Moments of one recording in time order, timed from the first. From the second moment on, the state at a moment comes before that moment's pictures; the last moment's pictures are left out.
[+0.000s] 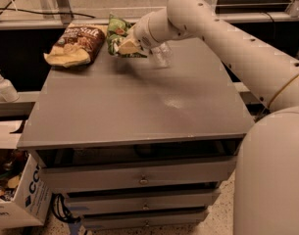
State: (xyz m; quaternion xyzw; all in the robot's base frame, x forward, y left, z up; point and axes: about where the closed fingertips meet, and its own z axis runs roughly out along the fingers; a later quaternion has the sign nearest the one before) arm 0.781 0.059 0.891 -0.54 0.68 0.13 0.48
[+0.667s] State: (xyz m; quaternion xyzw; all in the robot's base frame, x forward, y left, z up) arm 0.782 0.068 0.905 -0.54 0.66 0.14 0.50
